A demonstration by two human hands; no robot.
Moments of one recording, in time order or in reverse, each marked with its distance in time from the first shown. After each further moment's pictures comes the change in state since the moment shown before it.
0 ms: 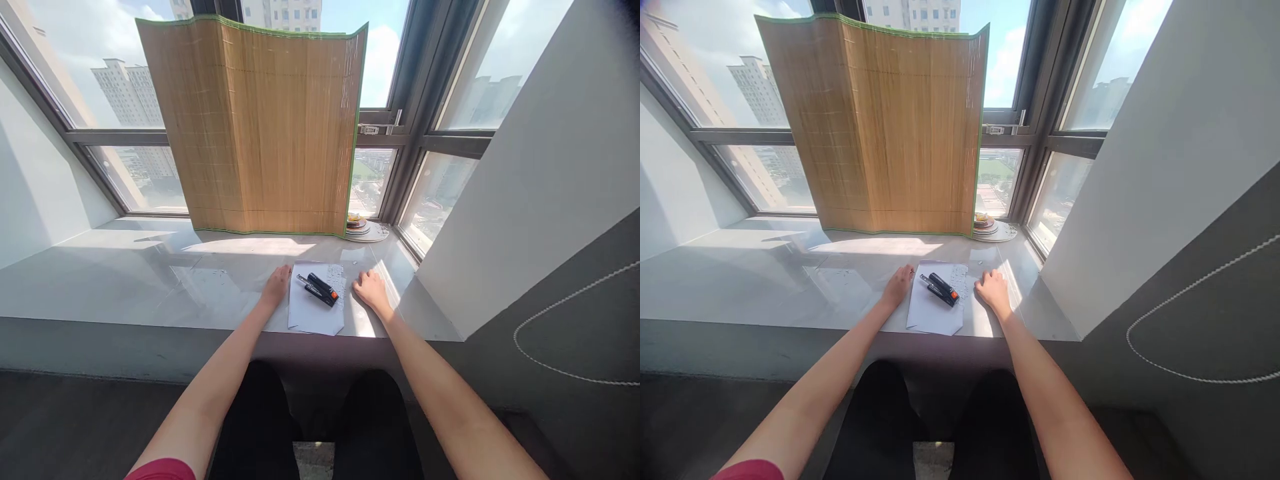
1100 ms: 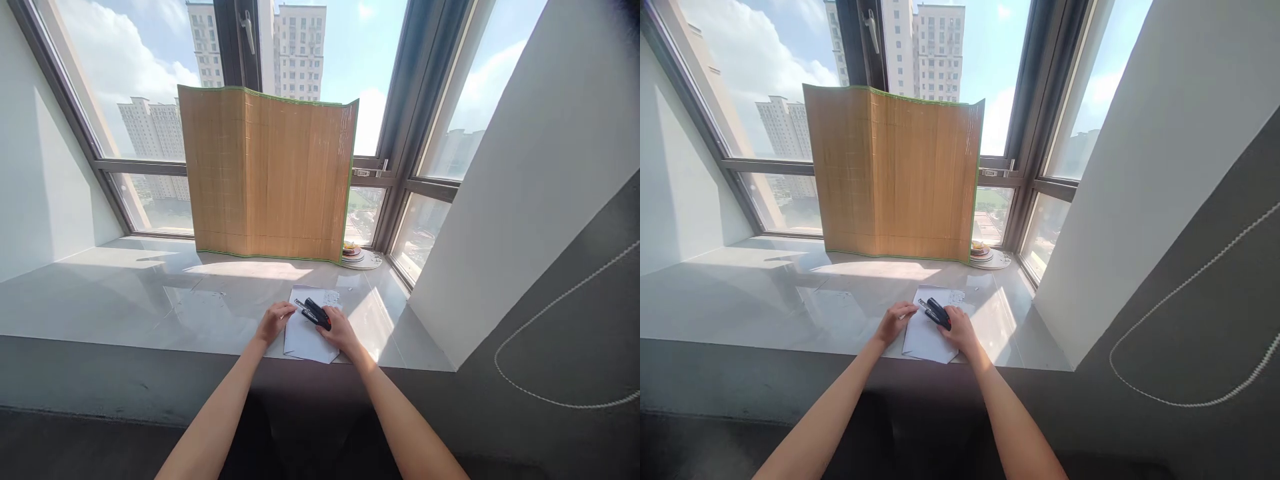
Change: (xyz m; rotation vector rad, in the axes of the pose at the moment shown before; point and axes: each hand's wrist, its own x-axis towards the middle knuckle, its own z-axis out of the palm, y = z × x) left_hand -0.036 0.007 -0.007 -0.316 0.172 0.280; right_hand -0.041 -0.077 0.017 0.546 0.076 -0.452
